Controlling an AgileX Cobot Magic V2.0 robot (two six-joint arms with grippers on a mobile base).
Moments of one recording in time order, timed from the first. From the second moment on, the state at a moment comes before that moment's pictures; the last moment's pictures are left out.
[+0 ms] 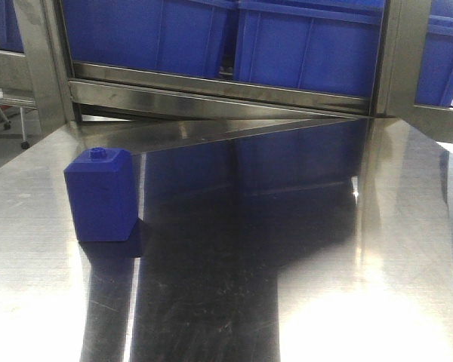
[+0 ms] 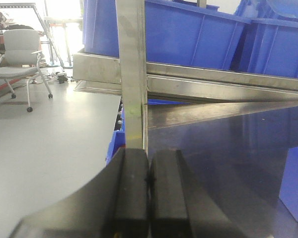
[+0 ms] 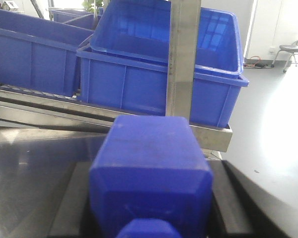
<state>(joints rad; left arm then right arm) -0.06 -0.01 0.01 0.01 0.07 -0.03 0.07 0.21 -0.36 -0.04 0.22 0.07</state>
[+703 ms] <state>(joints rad) -0.06 -0.01 0.01 0.13 0.07 -0.03 0.07 0.21 -0.36 -0.04 0.22 0.07</state>
